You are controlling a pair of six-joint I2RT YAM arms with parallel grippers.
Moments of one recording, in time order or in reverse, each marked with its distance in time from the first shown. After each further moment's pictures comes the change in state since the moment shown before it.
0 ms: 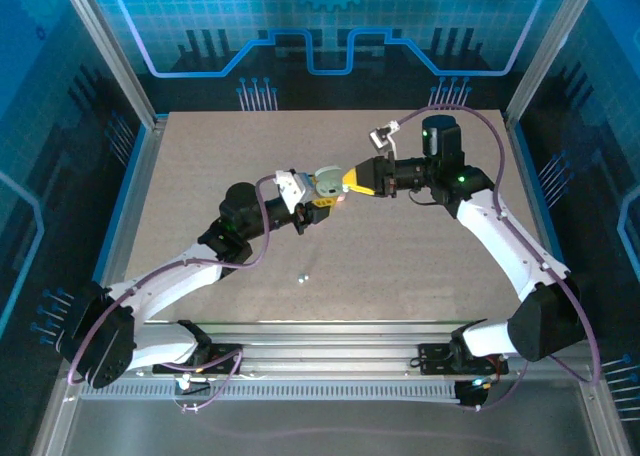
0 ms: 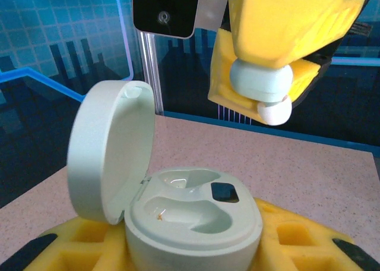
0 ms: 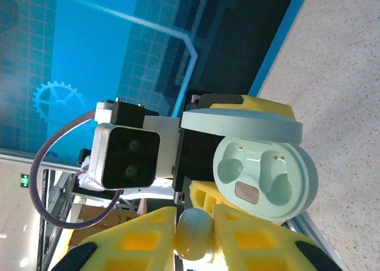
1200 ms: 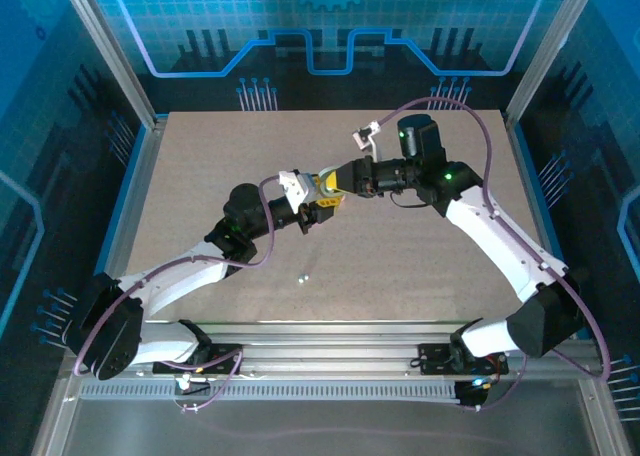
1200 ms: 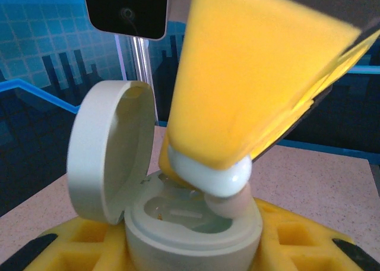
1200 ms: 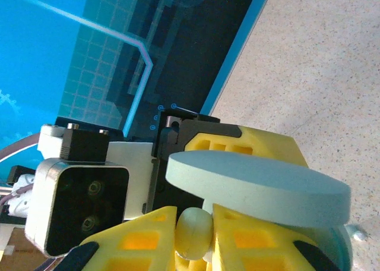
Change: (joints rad) left arm -0.011 0.051 -0.005 0.092 0.014 -0.011; right arm 0.142 0.034 0.116 -0.179 0.296 -0.136
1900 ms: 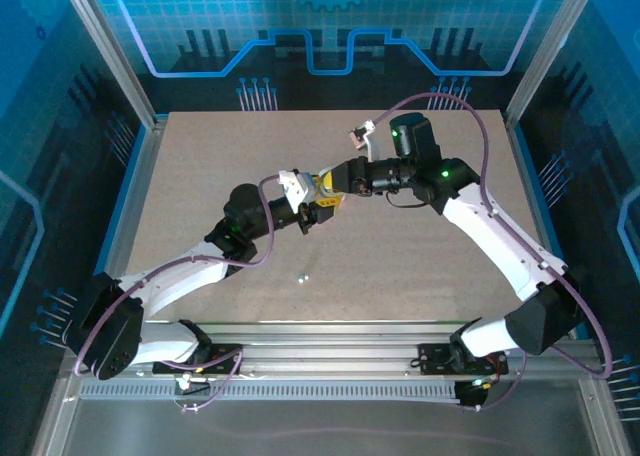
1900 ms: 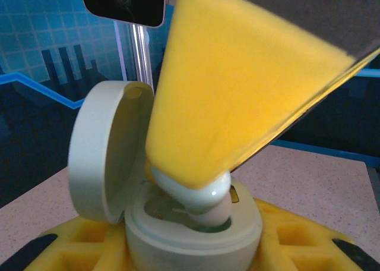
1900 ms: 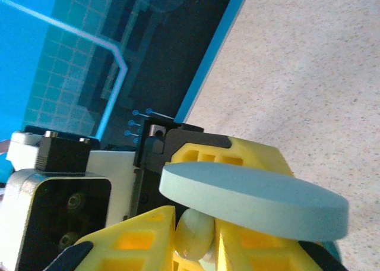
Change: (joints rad) left arm -0.001 0.000 -0.002 0.000 -0.003 -0.026; right arm 0.039 0.016 0.066 -0.102 0.134 -0.071
